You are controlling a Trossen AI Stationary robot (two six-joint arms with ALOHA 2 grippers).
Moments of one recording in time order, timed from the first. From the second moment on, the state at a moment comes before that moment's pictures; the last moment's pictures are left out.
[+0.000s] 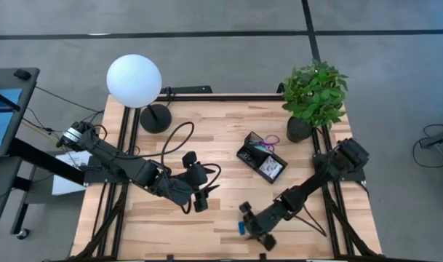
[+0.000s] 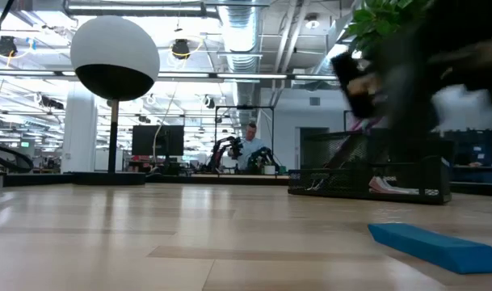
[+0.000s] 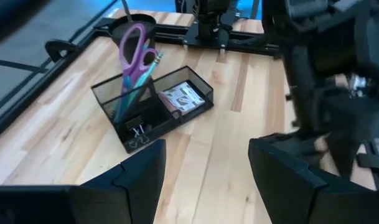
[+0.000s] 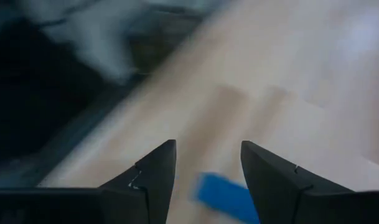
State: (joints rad) left arm -0.48 1.52 1.32 -0.44 -0.65 -0.42; right arm 0.65 1.88 0.90 0.33 0.05 -0.03
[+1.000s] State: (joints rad) left arm -0.48 1.52 1.32 -0.46 -0.56 -0.43; right arm 0.49 1.90 0.98 0.05 -0.18 -0.46
